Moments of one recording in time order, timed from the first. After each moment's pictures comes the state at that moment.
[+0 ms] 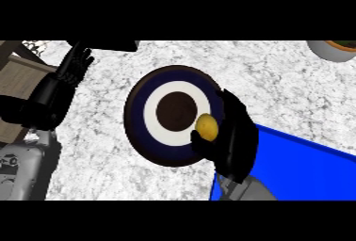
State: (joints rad) left arm -0.37 0.26 0.03 -1.58 0.05 -0.09 0.13; right arm -0.32 -0.02 0.57 -1.65 1.28 -0.42 1.07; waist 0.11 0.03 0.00
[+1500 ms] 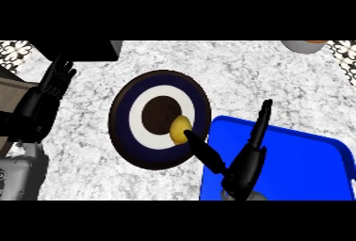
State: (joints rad) left arm -0.26 0.27 0.10 -1.59 0.04 -0.08 0.10; right arm -0.21 -0.08 0.65 -1.66 1.13 -1.20 0.97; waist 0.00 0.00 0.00
